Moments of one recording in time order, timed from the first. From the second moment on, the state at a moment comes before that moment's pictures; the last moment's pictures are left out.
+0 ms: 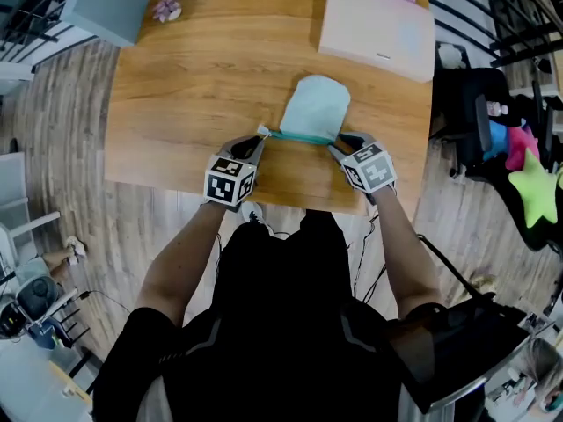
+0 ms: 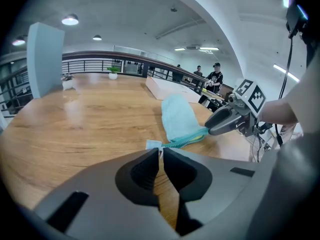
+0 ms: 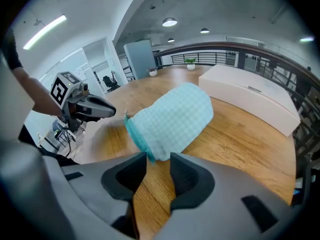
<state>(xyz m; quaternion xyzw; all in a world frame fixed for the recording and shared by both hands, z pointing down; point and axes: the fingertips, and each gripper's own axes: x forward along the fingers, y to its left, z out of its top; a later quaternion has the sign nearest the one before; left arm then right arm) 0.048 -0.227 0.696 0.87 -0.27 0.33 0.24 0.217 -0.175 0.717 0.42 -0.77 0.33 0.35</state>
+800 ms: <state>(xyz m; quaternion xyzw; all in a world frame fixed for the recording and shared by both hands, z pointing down) -0.046 -0.276 0.431 0.94 -0.32 0.11 0.07 0.213 -0.184 0.426 0.62 -0.75 0.17 0.13</state>
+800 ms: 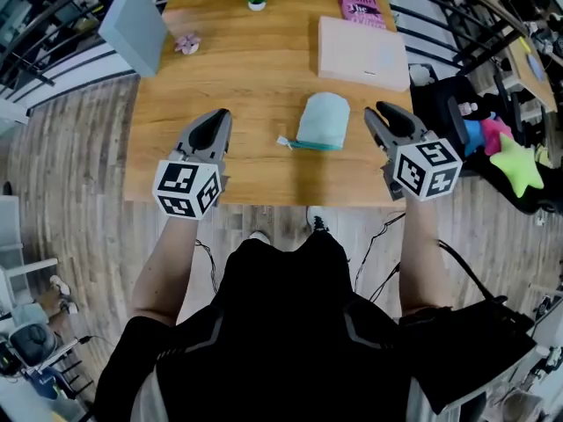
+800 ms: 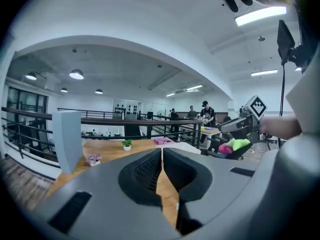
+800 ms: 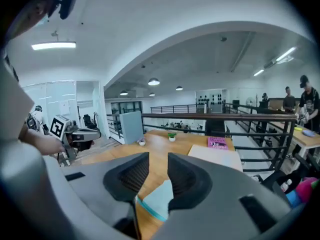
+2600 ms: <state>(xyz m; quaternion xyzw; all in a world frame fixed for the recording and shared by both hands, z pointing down) -0.053 -0.221 0.286 0.91 -0.42 0.04 0.03 0.219 -0.149 0.268 0.63 -0.77 0.01 0.08</state>
